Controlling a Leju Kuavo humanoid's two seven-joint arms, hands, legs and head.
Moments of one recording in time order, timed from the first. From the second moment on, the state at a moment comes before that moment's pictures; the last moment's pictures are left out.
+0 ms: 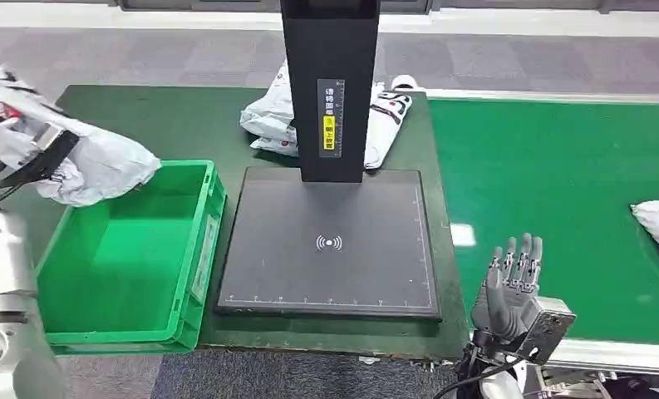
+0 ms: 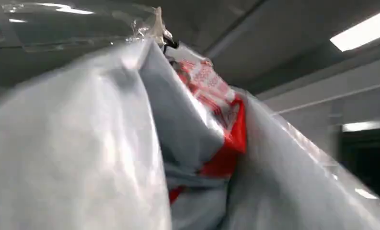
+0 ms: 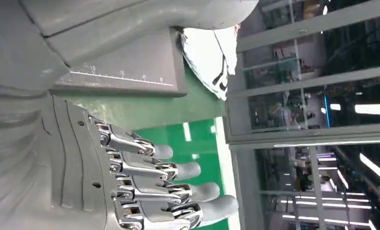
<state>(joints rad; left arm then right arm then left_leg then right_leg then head) -0.68 0.23 0.45 -1.05 -1.47 0.70 -0.25 0.06 0.12 0.03 -1.43 -0.19 -0.29 -0.62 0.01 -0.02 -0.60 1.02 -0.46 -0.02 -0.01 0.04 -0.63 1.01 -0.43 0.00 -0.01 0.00</state>
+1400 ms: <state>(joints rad) -1.03 0.54 -0.33 -0.58 -0.76 -0.42 -0.66 0.00 0.15 -0.10 -1.36 -0.14 -0.13 -0.63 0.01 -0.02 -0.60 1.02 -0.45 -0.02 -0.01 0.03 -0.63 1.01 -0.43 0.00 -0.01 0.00</state>
